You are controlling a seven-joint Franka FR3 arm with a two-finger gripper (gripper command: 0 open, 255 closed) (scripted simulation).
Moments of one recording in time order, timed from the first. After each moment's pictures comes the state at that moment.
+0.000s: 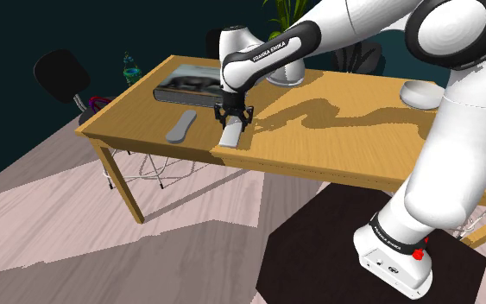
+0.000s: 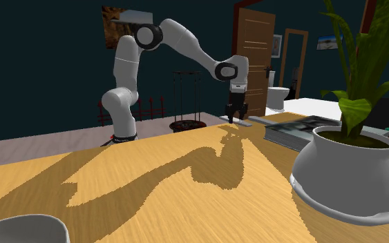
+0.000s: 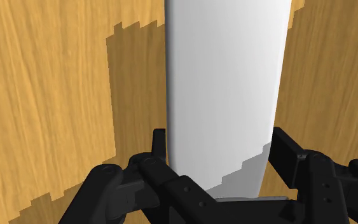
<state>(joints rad) 0.07 0.25 0.18 -1.94 -0.05 2.17 1.13</state>
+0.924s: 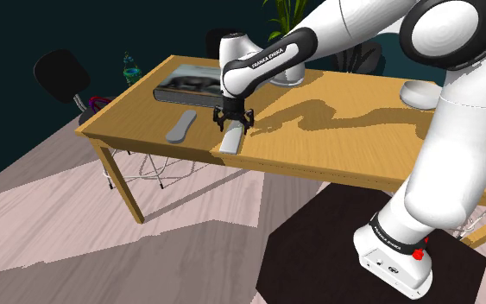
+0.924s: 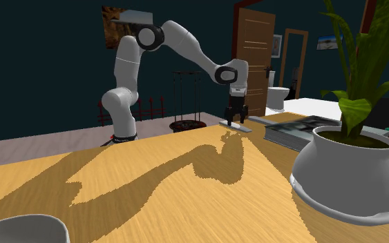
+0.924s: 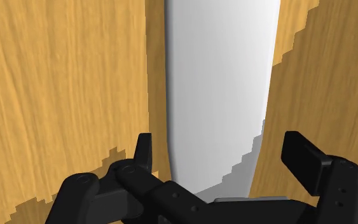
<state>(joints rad) 0.07 0.27 0.18 -1.96 -0.05 2.21 1.14</state>
